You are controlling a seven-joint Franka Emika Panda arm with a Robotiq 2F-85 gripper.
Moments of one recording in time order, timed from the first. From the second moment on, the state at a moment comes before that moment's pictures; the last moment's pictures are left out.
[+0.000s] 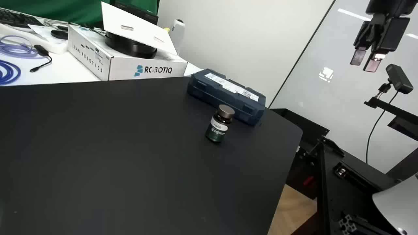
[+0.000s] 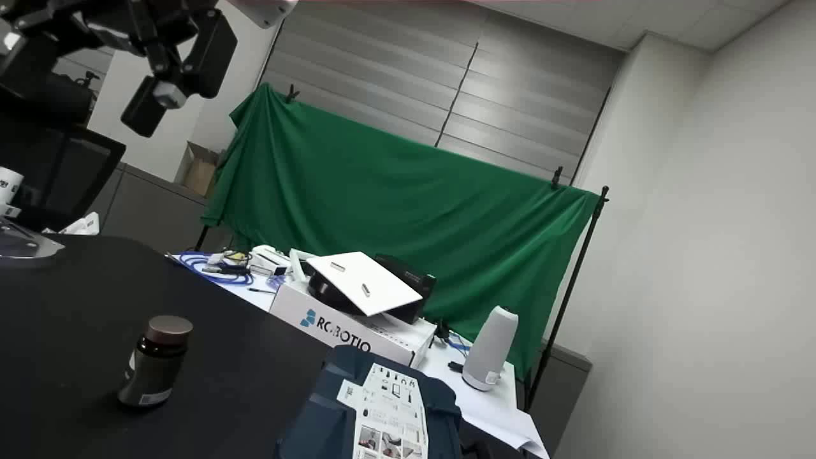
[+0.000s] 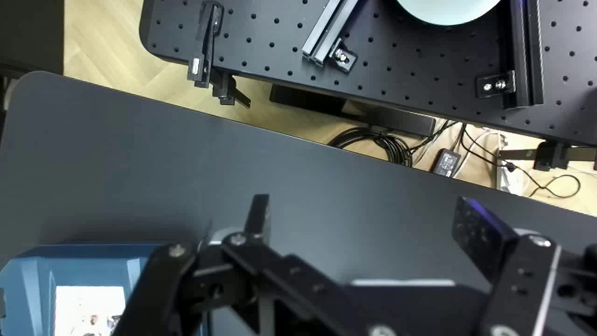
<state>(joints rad) -0.06 -0.67 -0.08 -2.71 -0.20 1.81 -0.23</state>
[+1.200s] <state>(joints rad) -0.06 -0.66 -0.08 -2.71 -0.20 1.81 -0.24</state>
